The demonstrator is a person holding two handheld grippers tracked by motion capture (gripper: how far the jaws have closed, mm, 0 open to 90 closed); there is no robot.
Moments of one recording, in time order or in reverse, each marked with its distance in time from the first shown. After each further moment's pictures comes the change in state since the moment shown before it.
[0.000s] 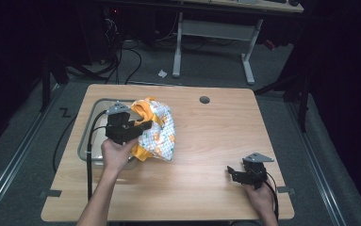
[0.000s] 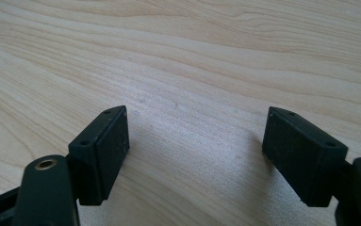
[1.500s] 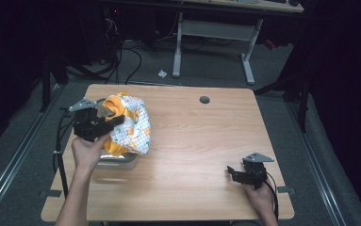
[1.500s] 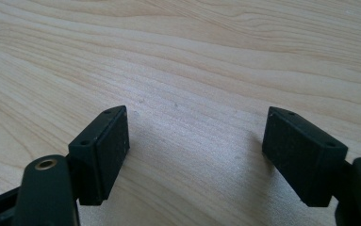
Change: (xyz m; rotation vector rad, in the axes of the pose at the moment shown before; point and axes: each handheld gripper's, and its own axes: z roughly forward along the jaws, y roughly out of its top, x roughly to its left) left arm 0.053 -0.002 -0.054 -0.045 0.078 -0.055; right arm 0.000 0.000 0.000 0.000 -0.002 0.003
